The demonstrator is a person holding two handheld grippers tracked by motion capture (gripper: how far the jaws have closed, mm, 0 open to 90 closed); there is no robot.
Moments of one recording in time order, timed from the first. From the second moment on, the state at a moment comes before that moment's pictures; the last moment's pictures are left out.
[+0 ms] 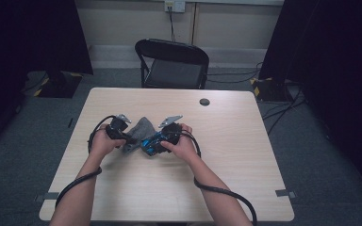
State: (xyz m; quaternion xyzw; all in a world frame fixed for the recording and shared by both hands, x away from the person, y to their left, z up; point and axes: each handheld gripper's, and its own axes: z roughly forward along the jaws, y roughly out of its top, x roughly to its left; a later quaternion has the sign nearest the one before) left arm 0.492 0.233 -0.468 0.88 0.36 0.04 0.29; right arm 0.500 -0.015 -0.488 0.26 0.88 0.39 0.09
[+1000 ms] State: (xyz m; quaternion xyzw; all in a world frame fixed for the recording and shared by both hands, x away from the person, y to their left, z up) left arm 0.426 0.308 -0.451 0.85 0.40 0.07 0.33; right arm 0.499 -0.016 -0.489 0.26 0.87 0.40 0.09
